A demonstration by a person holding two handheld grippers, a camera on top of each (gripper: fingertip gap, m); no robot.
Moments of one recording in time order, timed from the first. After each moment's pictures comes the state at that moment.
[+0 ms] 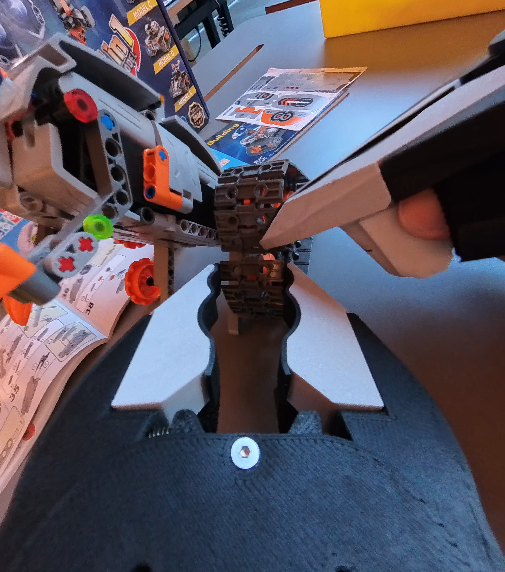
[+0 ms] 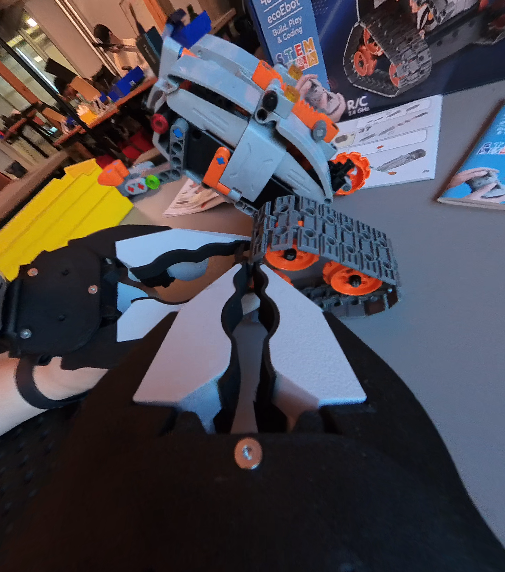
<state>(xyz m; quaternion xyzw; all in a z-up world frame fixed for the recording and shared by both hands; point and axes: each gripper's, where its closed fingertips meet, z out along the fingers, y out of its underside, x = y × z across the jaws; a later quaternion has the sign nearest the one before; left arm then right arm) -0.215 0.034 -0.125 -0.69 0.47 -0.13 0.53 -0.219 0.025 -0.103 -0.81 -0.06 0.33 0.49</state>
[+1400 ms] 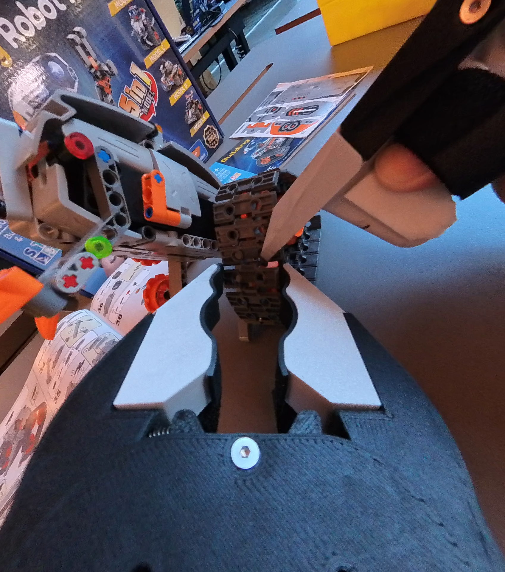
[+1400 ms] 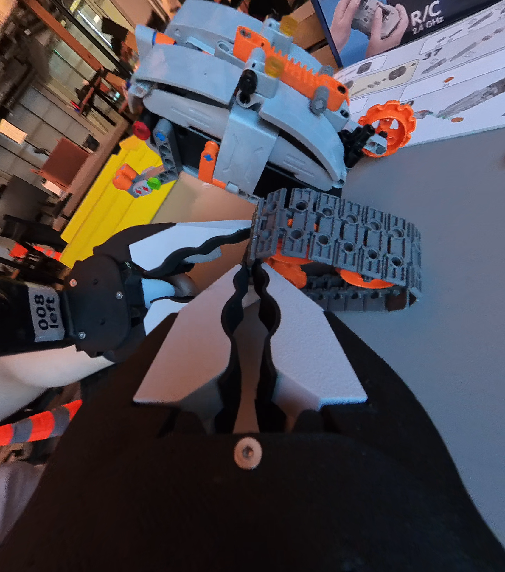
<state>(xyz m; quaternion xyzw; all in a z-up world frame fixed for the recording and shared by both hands) -0.216 0.032 -0.119 -0.65 0.49 -0.08 0.57 -0.225 0.018 -0.107 -0.81 -0.09 0.43 0.39</state>
